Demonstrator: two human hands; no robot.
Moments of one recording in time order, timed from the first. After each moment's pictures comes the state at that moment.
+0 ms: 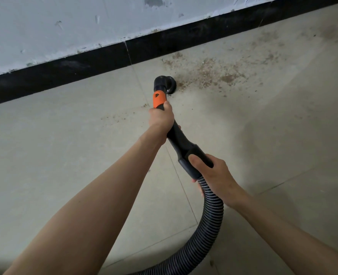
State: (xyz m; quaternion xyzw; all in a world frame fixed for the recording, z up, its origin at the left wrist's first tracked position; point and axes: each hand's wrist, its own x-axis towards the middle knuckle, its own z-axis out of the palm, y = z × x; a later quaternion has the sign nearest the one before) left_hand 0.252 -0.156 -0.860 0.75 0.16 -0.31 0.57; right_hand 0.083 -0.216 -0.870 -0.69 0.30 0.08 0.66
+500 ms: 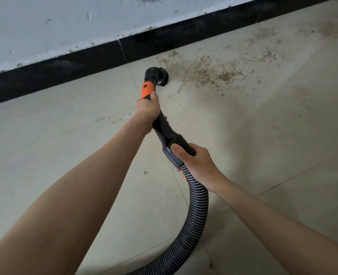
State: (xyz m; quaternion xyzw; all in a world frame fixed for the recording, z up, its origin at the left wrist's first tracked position) left_hand 0.286 -0.155 -0.860 0.78 0.15 -0.31 0.53; right_hand 0.119 -0.212 -0.880 -0.68 0.27 0.08 0.68
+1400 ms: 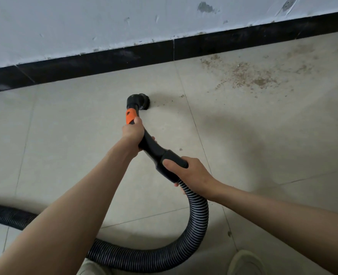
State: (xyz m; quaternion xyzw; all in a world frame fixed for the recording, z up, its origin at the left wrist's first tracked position) left_hand 0.213 0.025 -0.847 0.70 0.30 -0.24 0.60; right_hand 0.075 -0.096 -0.843 -0.74 0.18 0.21 0.61
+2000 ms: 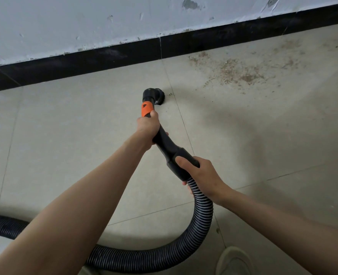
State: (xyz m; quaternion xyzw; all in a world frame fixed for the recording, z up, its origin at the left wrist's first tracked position) left_hand 0.209 -0.041 -0.852 0.72 0.24 -0.29 0.58; right_hand 0.049 -0.138 -0.852 -0.70 0.24 0.16 0.65
